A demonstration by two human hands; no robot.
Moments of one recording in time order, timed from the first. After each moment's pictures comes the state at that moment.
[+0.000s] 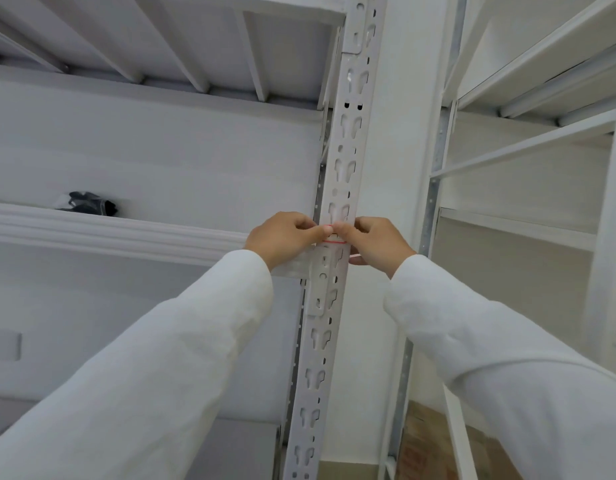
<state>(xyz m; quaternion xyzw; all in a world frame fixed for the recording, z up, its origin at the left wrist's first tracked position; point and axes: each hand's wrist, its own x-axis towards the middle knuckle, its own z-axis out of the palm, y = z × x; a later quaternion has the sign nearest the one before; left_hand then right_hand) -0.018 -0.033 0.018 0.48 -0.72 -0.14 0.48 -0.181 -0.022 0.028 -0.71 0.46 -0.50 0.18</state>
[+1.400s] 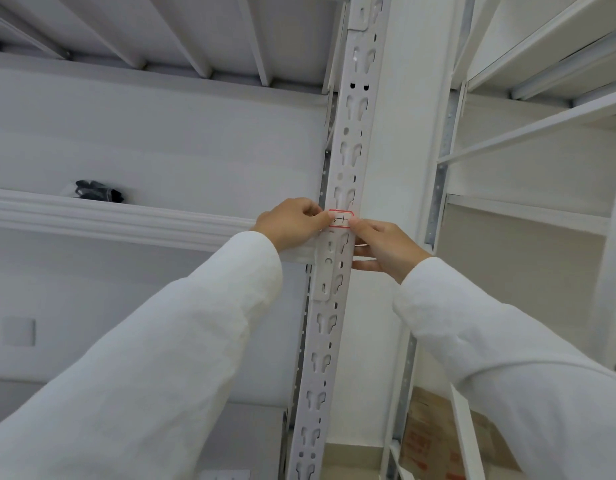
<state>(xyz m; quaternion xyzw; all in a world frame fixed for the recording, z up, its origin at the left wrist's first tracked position) -0.021 -0.036 0.019 0.50 -0.73 -0.11 0.45 -0.189 -0.018 0.008 -0.68 0.41 -0.49 0.35</state>
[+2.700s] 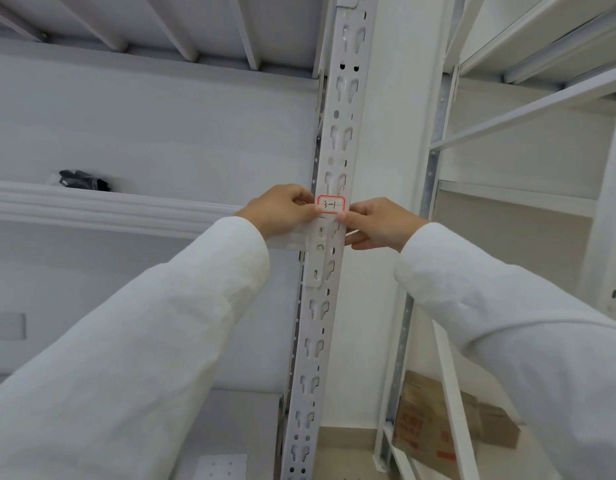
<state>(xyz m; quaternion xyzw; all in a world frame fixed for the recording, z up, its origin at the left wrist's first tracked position) -0.016 -0.034 0.019 0.49 -0.74 -0.13 0.44 -0.198 -0.022 0.026 -0.75 0.49 -0.37 0.23</state>
